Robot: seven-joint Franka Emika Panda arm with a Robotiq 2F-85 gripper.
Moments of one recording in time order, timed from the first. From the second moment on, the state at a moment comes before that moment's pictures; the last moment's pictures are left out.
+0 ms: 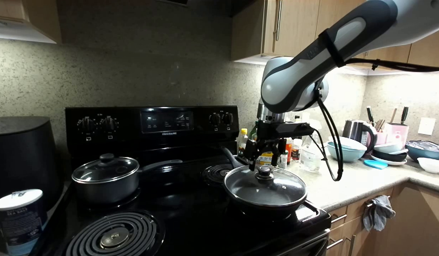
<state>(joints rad) 0.10 0.27 0.05 -1.95 -0.05 2.34 0.18</state>
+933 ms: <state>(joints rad) 0.11 0.24 0.07 -1.99 -0.04 2.34 0.18</state>
